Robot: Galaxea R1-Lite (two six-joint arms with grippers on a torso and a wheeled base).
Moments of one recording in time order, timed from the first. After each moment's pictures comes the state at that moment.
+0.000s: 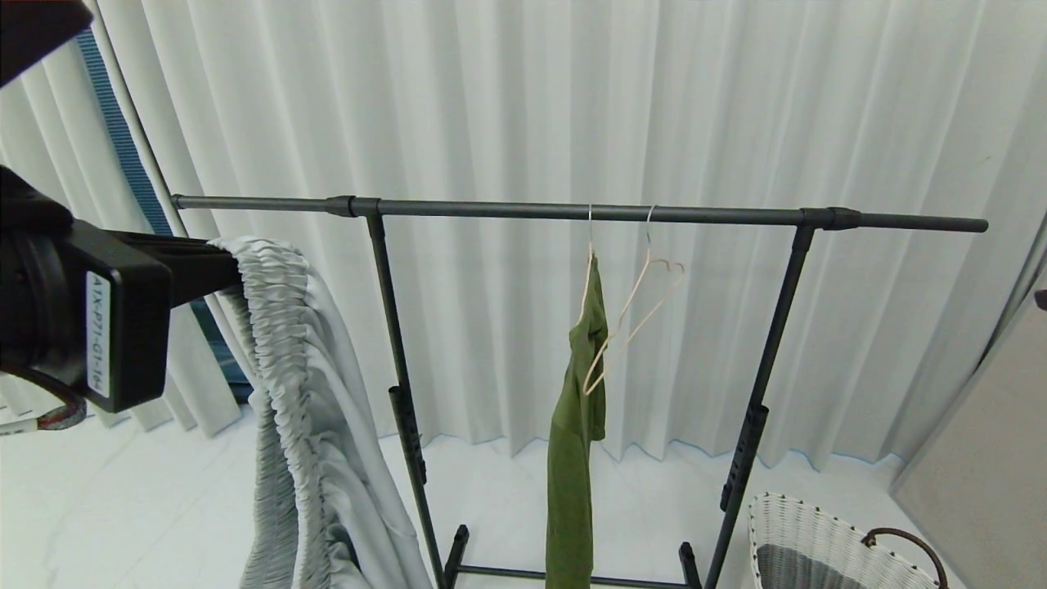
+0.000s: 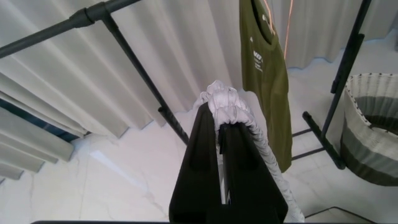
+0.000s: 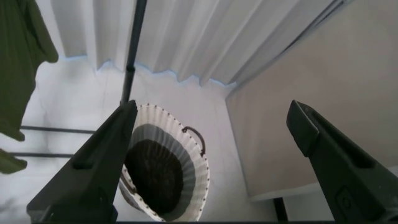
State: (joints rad) left arm -0.85 1.20 -1.29 0.51 0.54 0.09; right arm 0.30 1.15 -1.28 0.56 -0.47 -0.15
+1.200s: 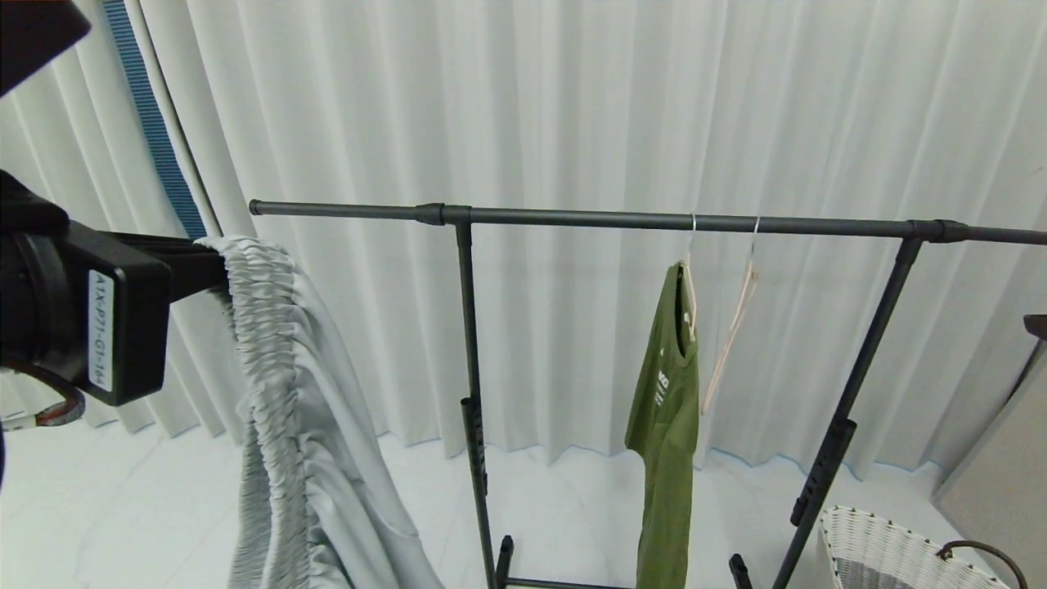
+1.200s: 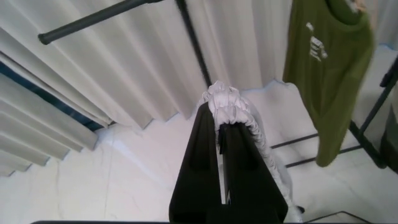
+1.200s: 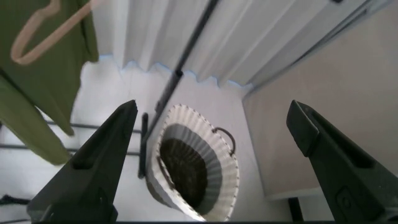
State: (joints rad) left arm -0.85 1.21 -1.29 0.51 0.59 0.08; right arm 0.30 1.13 -1.18 0.50 -0.46 -0.15
